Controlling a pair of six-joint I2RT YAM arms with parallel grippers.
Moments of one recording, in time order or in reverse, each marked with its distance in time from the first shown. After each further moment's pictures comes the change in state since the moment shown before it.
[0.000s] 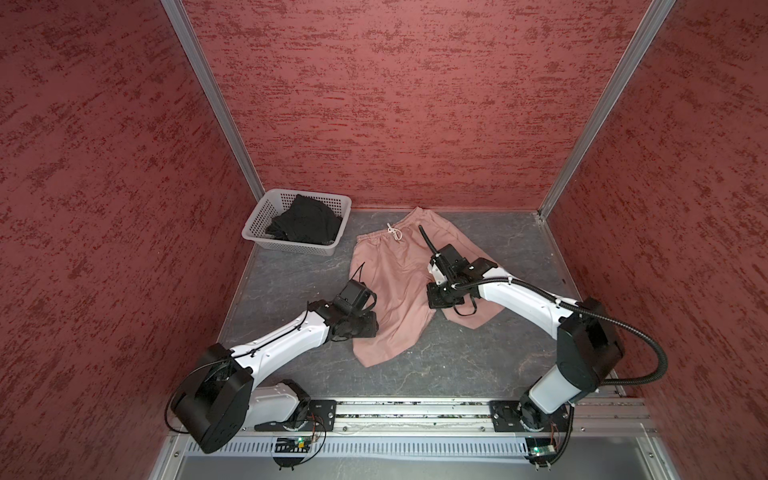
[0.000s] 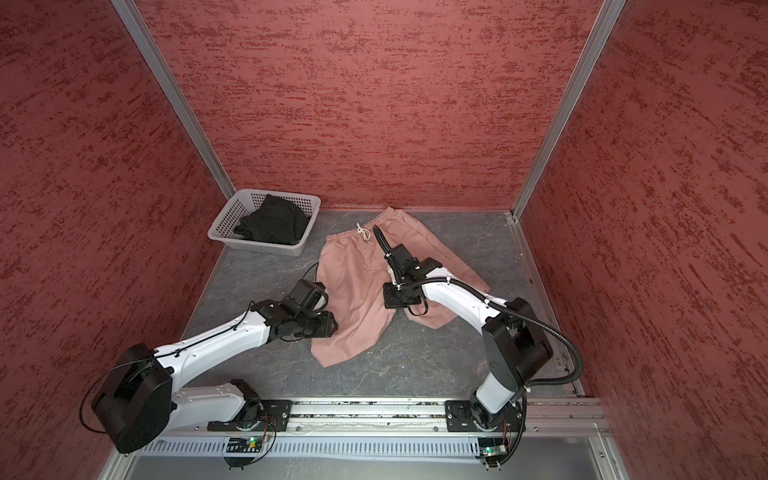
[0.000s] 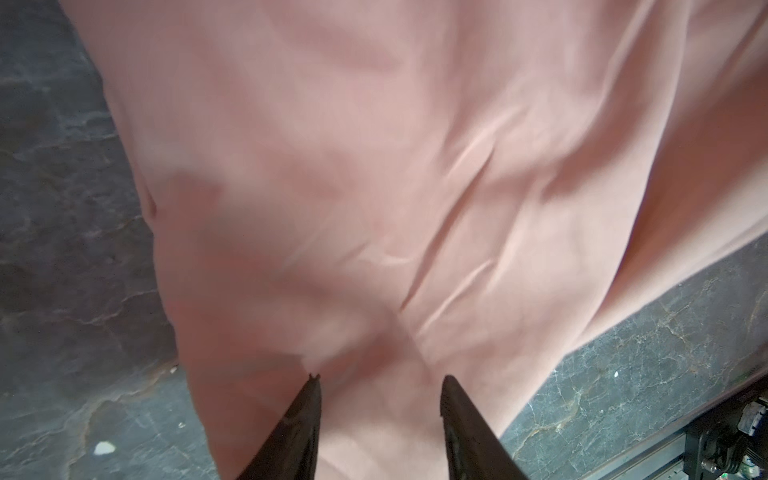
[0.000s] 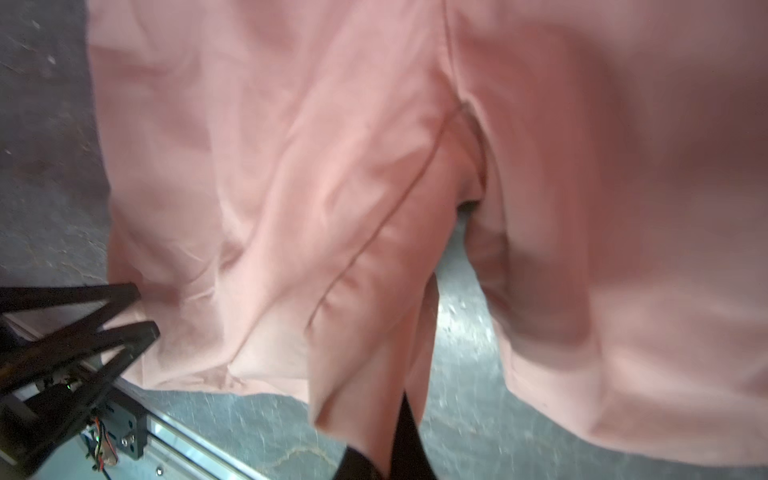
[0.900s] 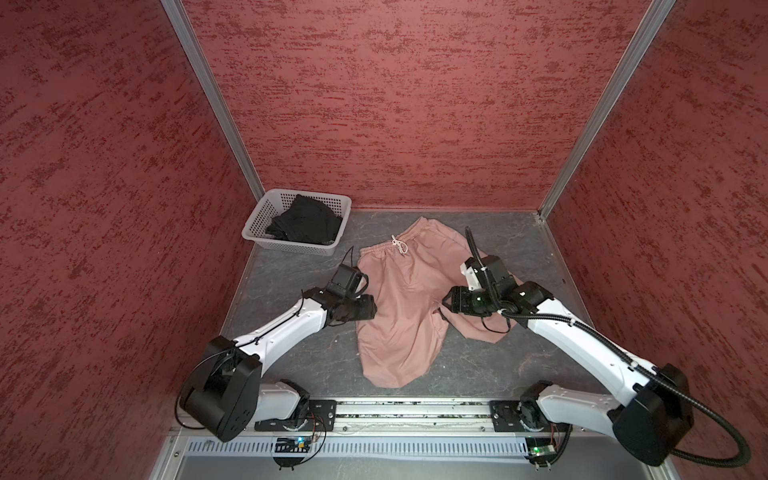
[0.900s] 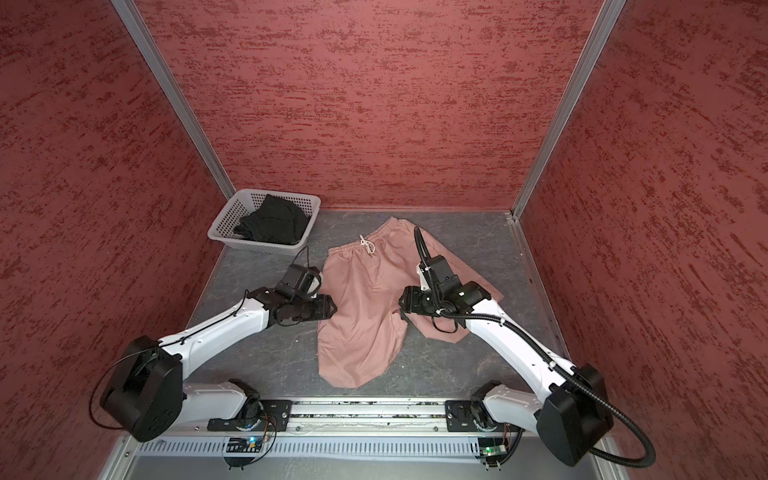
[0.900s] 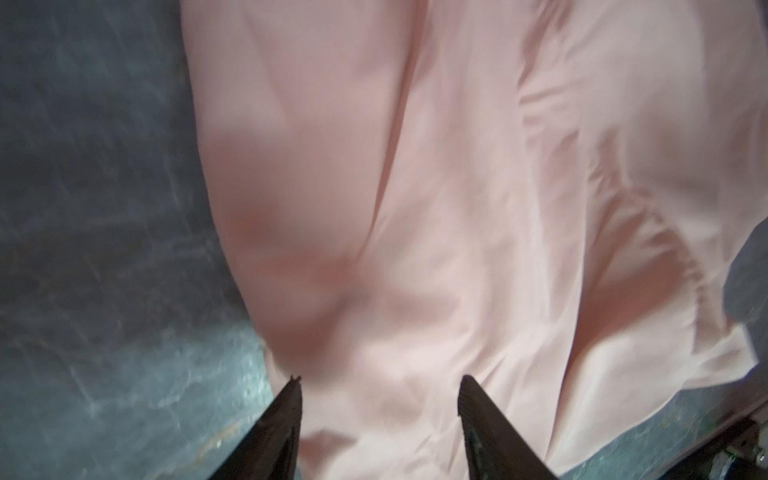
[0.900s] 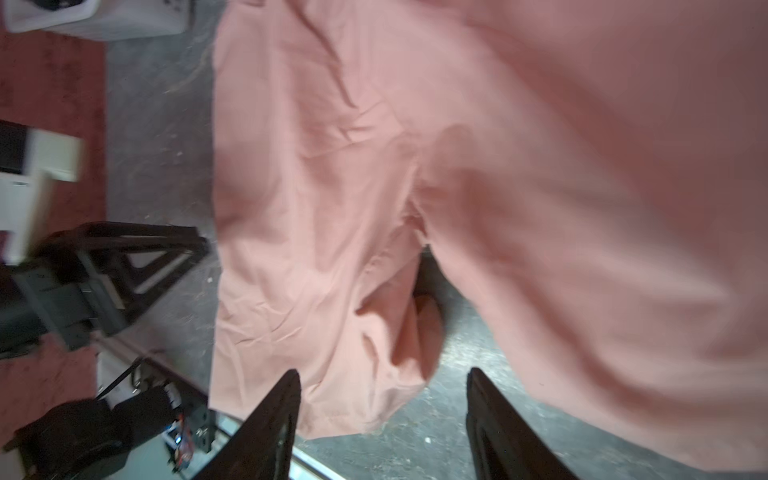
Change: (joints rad) left arm 0.150 0.104 0.138 0.058 0.030 0.112; right arm -0.088 -0.426 -0.279 0.106 0.015 0.150
